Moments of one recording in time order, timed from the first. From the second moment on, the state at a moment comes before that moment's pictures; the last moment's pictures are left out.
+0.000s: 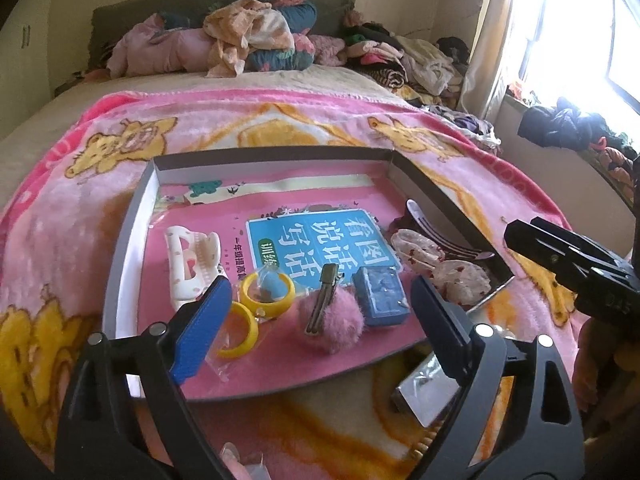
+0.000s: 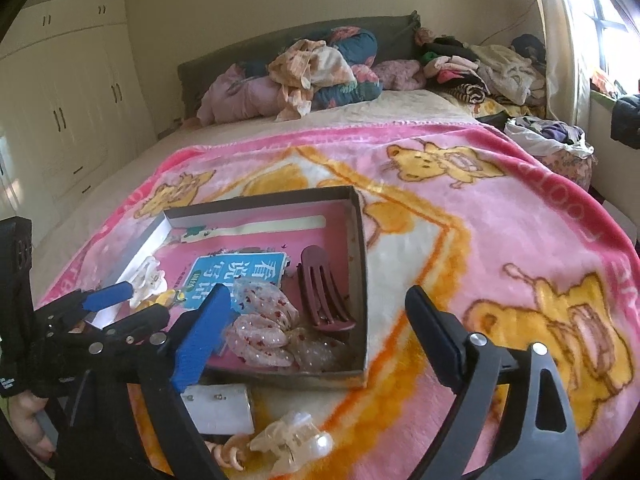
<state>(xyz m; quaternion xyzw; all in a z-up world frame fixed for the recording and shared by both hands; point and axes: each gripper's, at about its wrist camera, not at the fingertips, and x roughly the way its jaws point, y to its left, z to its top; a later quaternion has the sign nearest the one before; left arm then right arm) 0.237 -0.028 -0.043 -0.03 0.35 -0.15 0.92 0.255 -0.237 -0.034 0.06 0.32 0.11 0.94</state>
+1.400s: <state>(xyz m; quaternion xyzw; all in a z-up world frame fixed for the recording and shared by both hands) 0.155 -0.030 -0.023 0.01 0.32 -0.15 0.94 0.163 -0.239 -0.027 0.03 0.30 0.13 0.94</state>
